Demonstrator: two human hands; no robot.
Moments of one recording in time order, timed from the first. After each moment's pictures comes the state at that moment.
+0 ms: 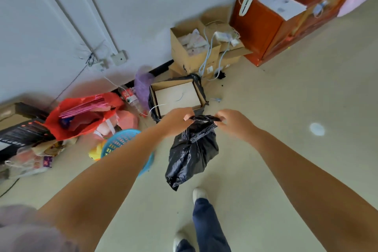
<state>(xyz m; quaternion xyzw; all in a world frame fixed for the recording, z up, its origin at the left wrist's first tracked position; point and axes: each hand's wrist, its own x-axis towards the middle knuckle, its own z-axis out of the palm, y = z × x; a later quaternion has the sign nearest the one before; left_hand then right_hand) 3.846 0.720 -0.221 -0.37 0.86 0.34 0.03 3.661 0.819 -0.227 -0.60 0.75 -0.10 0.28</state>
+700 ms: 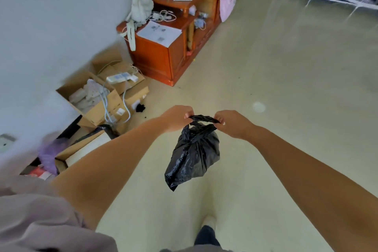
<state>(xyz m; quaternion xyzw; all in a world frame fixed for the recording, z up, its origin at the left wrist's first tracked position) 3.407 0.817 -0.140 -0.14 0.94 0.28 0.12 3.295 0.996 -0.144 -0.43 0.86 -0.14 0.25</state>
